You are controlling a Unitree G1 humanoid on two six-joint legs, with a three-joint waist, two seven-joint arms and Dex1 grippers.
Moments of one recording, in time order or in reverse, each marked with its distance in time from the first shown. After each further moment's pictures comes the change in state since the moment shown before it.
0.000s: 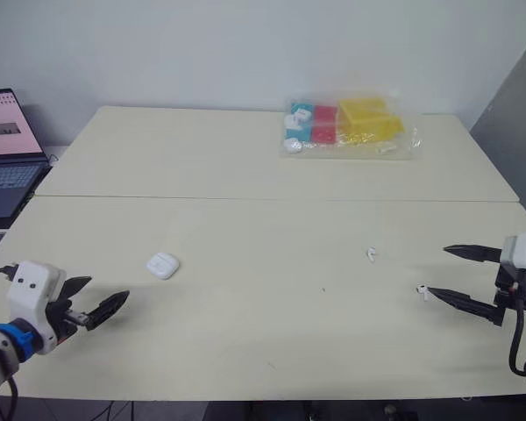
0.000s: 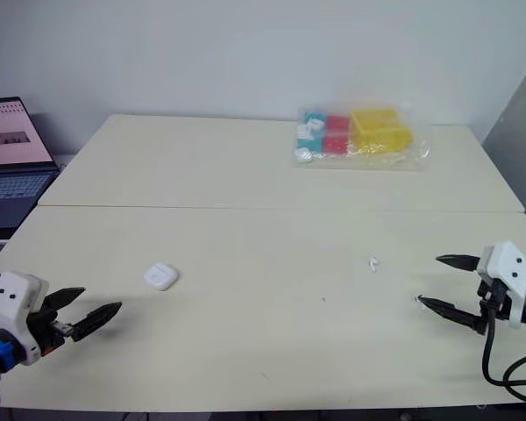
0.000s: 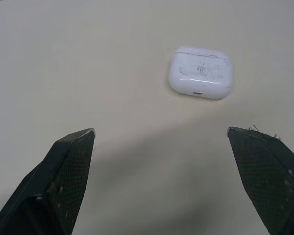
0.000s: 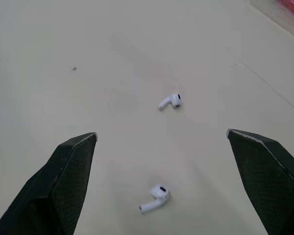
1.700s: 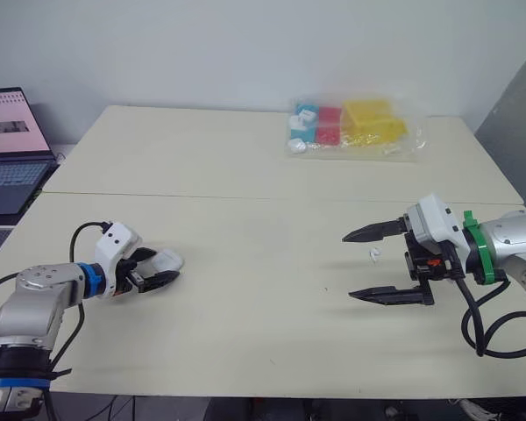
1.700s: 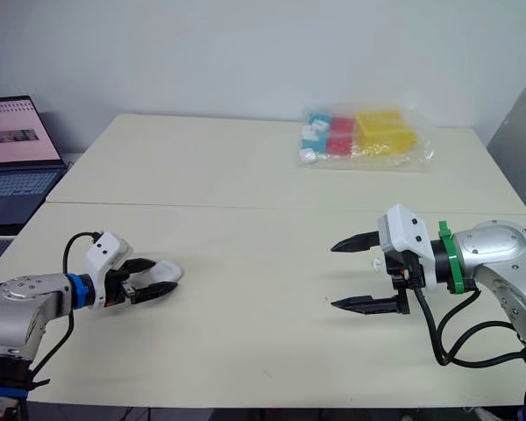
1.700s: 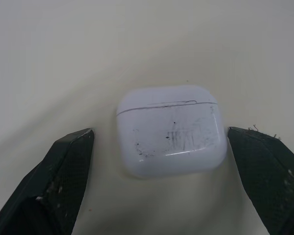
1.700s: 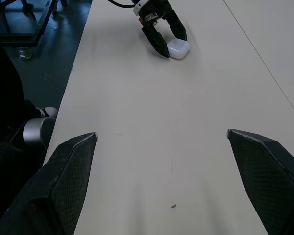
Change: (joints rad) left arm -0.528 0.105 -0.472 0.464 0.220 -0.147 -0.255; right arm -0.551 0.005 0.414 -0.216 0.185 0.289 0.032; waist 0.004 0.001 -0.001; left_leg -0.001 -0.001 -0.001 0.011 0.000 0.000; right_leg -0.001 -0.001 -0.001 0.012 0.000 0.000
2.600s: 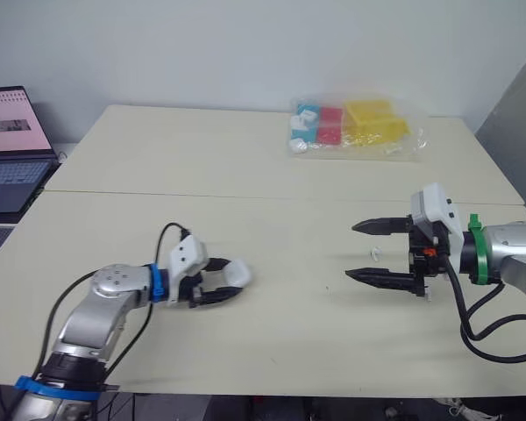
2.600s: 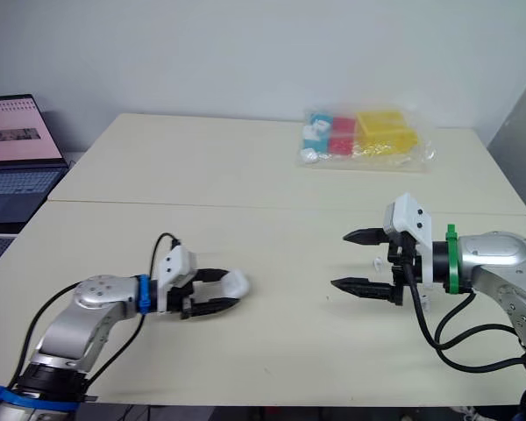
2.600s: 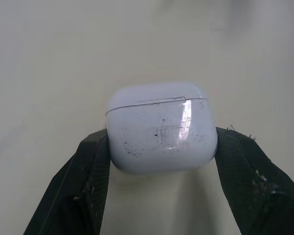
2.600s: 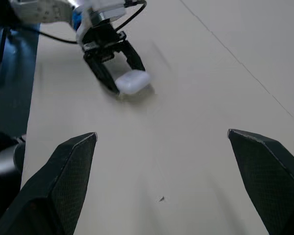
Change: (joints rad) left arm -0.006 -0.200 -0.189 -0.300 -0.013 -0.164 -0.107; right arm 0.037 0.060 -0.087 -0.036 0.122 0.249 -0.272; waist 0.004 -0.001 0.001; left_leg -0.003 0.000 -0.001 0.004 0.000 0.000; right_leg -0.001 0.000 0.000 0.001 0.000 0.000
